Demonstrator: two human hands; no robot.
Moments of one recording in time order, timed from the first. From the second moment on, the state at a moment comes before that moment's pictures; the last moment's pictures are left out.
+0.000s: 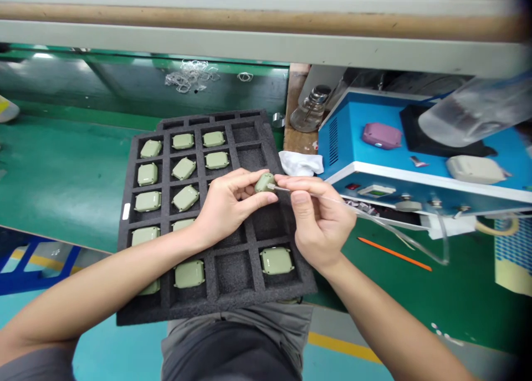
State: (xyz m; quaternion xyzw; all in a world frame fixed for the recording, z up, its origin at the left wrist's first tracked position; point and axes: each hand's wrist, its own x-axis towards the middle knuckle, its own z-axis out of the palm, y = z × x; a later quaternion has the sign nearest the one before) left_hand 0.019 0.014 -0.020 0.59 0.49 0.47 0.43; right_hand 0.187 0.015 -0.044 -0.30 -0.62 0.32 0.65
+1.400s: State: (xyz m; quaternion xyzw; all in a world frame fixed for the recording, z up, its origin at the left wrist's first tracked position) left_hand 0.018 0.019 -0.002 0.60 0.55 0.44 0.37; right_hand 0.186 0.027 -0.038 -0.30 -0.62 0.35 0.64
